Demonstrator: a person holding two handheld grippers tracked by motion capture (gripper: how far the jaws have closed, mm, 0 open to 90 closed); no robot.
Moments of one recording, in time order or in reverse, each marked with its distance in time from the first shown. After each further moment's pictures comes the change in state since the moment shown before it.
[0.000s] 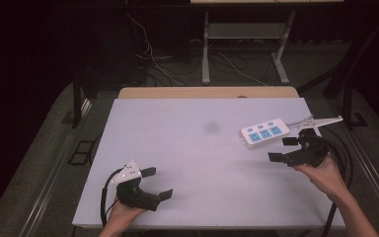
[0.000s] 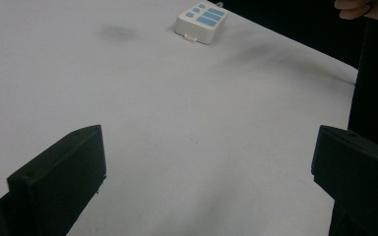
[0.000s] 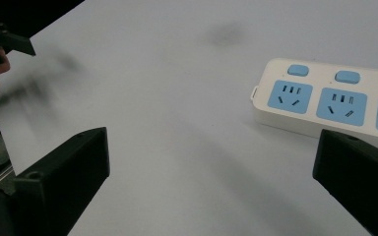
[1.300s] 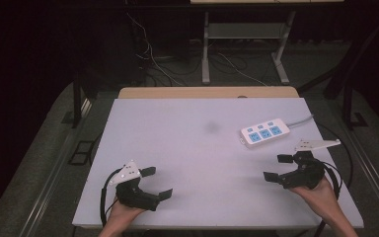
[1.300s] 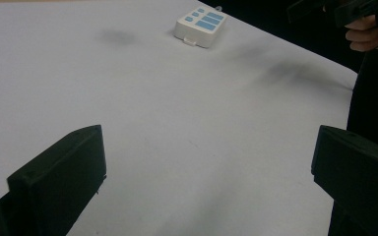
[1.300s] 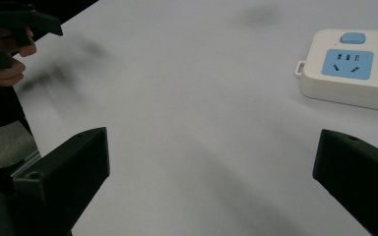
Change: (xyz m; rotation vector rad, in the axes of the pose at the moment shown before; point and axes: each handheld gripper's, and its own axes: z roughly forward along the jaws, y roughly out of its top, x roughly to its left) left arm 0.000 0.001 -0.001 -0.010 -0.004 0.006; right arm 0.032 -0.042 0.007 -0.041 0.034 -0.010
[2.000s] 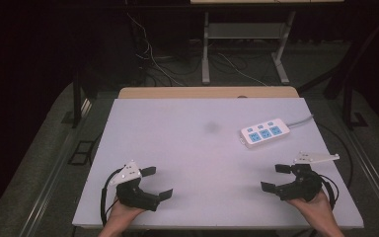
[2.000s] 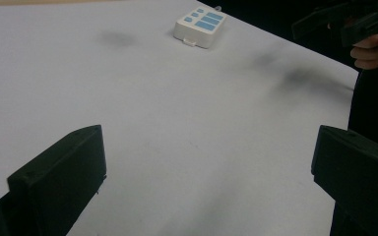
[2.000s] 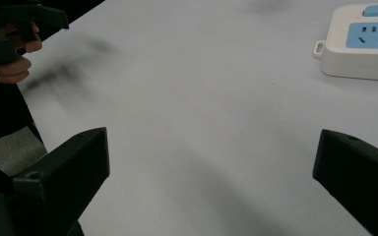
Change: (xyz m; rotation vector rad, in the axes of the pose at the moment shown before) left arm -0.001 0.001 0.001 0.000 -0.001 0.015; right arm 0.014 -0.028 0.007 -0.040 0.004 0.026
